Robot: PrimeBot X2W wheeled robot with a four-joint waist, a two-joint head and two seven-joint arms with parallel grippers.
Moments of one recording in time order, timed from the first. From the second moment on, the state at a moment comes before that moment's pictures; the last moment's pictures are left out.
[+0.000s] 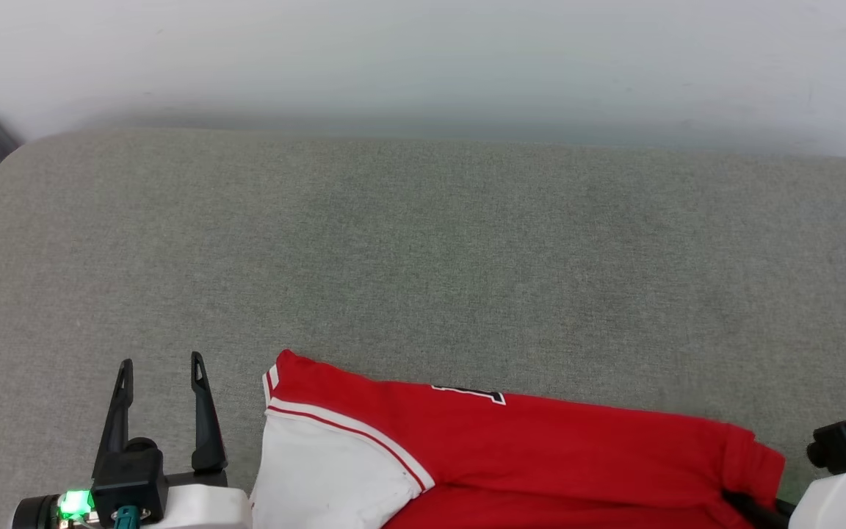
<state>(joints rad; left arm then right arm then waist) 0.07 0.18 -0.08 -0.03 -0.09 0.26 -0.26 0.03 -0.59 0.33 0.17 0.83 0.13 0.42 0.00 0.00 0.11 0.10</state>
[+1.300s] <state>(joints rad) 0.10 0.11 -0.07 -0.02 -0.01 0.14 -0.26 -0.01 -0.73 0.31 -0.21 0.95 0.13 0.63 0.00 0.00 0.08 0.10</state>
